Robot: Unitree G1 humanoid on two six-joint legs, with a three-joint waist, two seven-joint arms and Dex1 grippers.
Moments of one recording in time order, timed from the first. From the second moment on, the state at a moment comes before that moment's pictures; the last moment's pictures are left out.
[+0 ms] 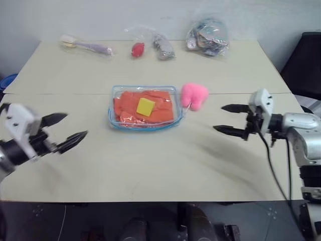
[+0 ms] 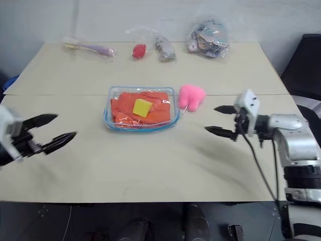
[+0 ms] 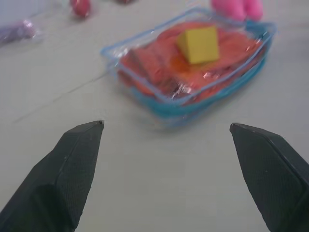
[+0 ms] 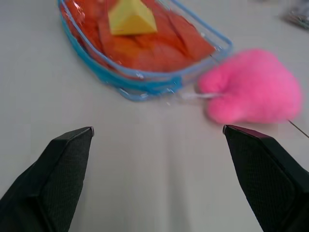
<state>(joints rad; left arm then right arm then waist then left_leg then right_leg) -0.16 0.81 0.52 -0.41 -0.60 0.69 -0.71 -0.54 -0.75 -0.08 0.01 0.41 0.44 1.12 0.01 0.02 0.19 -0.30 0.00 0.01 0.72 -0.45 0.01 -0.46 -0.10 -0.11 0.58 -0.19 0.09</state>
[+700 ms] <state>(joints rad) -0.71 0.37 -0.08 -0.09 -0.27 0.91 -0.20 -0.48 -0.58 -0.05 -0.45 0.56 0.73 0.75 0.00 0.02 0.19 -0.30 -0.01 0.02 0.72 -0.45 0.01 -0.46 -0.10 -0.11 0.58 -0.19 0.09</state>
